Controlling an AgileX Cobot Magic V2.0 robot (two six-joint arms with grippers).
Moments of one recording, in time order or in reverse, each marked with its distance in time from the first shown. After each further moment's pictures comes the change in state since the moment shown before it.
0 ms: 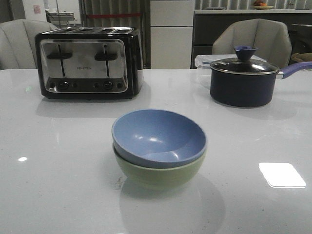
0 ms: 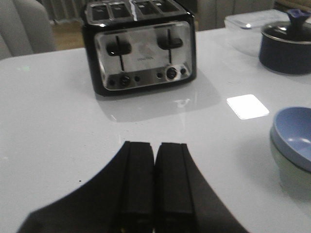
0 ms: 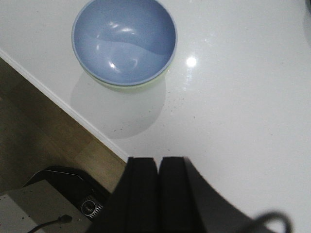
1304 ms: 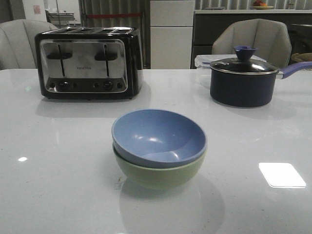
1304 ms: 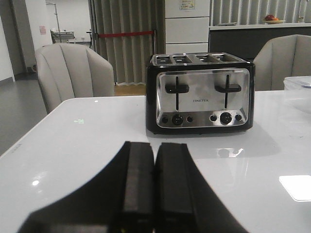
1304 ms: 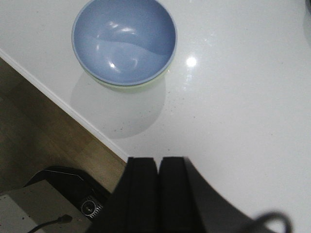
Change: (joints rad) left arm 0.165 -0.228 0.311 -0.027 -0.339 0.001; right arm 0.000 0.000 0.000 0.000 0.000 0.000
